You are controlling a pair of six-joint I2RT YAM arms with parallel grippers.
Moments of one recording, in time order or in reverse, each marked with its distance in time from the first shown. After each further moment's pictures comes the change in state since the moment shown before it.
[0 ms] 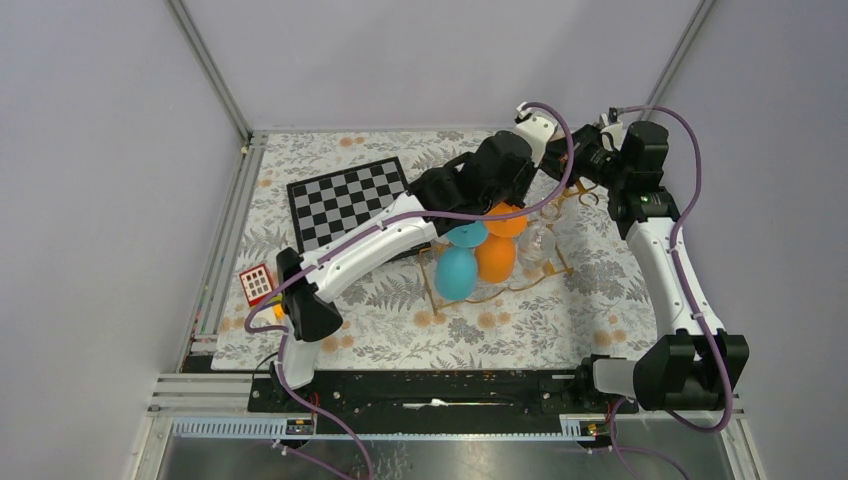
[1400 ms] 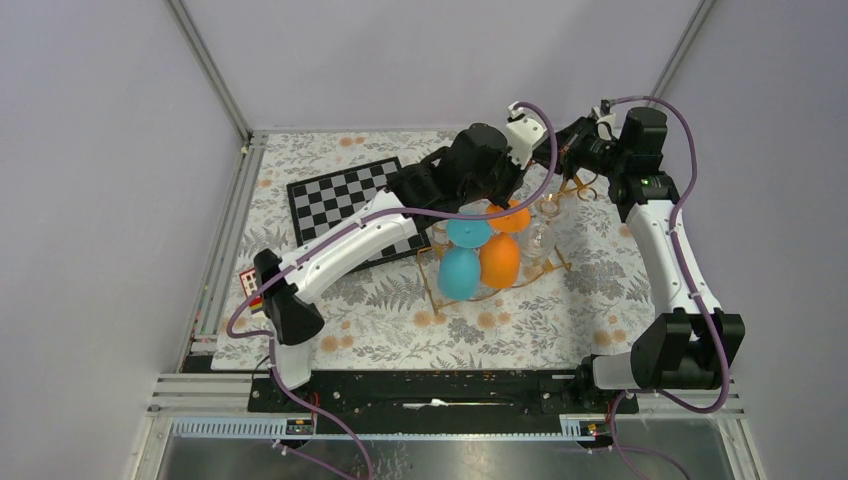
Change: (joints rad) left arm 0.049 -0.107 -0.130 0.053 0.242 0.108; right arm -0.013 0.095 0.112 -0.072 -0.104 -0.003
